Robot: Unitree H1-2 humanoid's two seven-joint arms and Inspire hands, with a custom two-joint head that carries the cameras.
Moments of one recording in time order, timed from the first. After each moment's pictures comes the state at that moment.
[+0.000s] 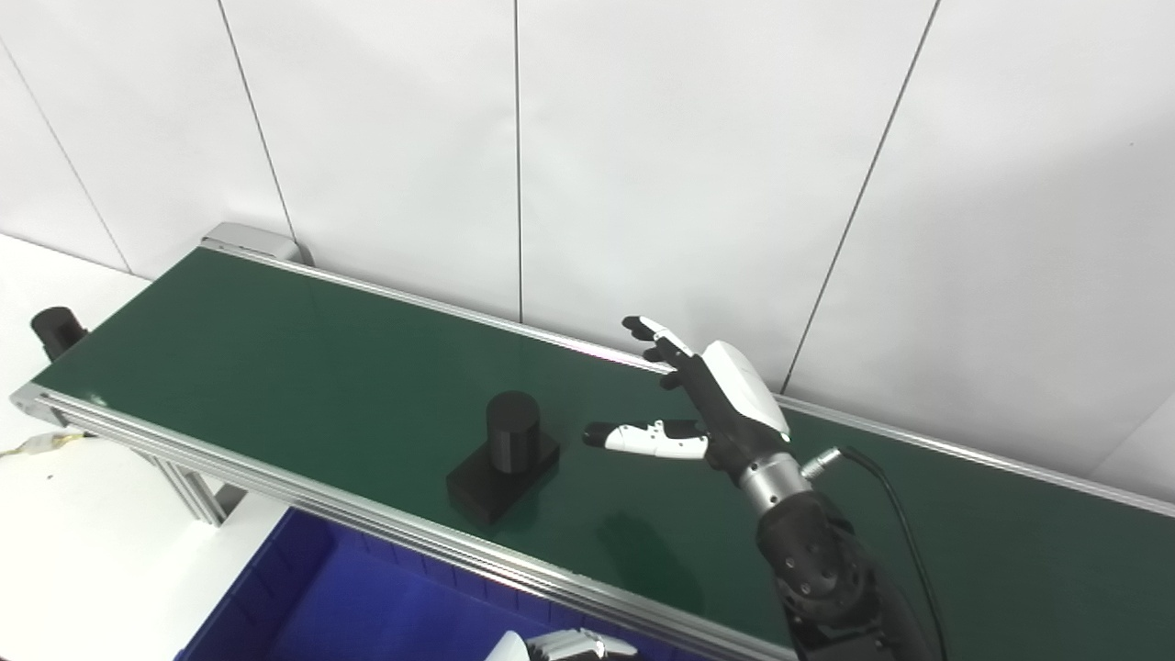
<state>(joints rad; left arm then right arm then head) -0.09 0.42 -1.30 0.44 0.38 -0.45 1.24 -0.53 0.03 0.45 0.24 -0.60 0.11 0.18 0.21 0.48</state>
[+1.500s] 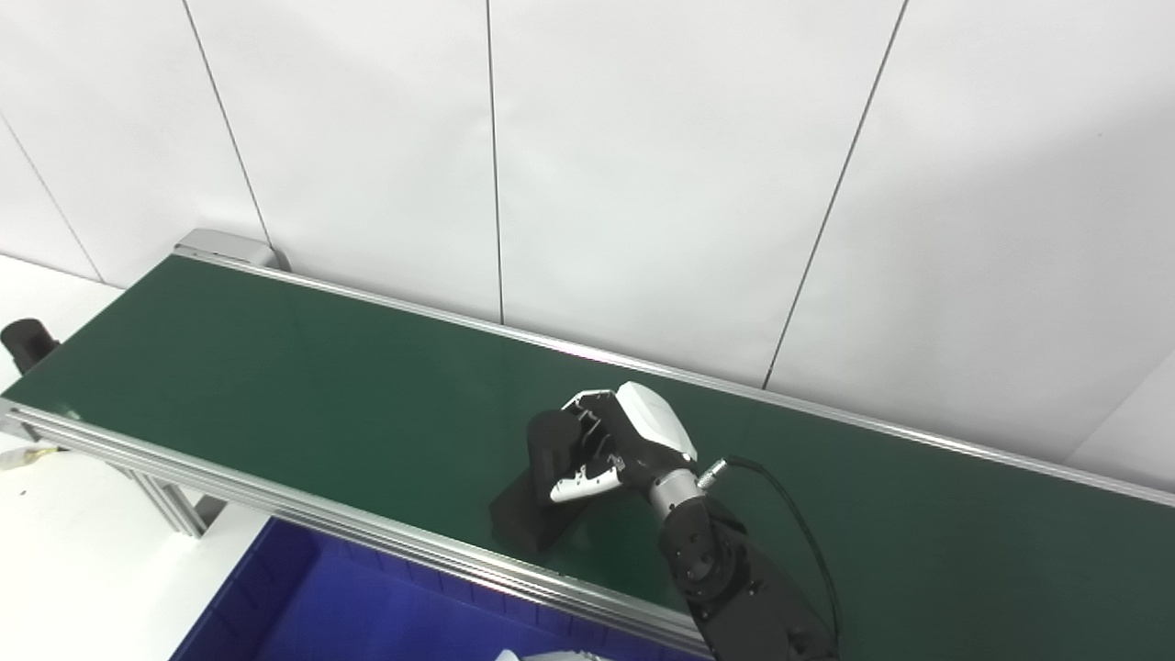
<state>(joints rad) -0.08 0.41 -1.33 0.43 0.40 -0.45 1.24 -0.64 0.14 0.52 0.77 -0.60 -0.03 -0.09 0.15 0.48</state>
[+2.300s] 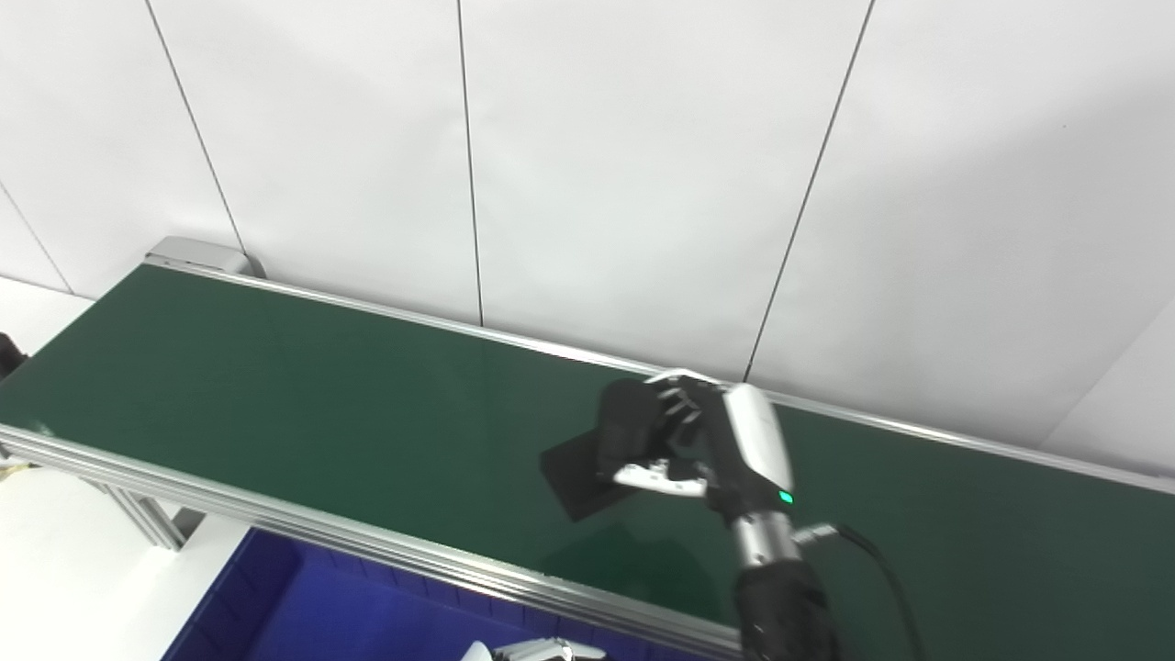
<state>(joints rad) -0.08 0.47 -1.34 0.36 0.36 -0.45 1.24 -0.29 0.01 0.38 0.19 -0.58 -0.07 -0.20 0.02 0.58</state>
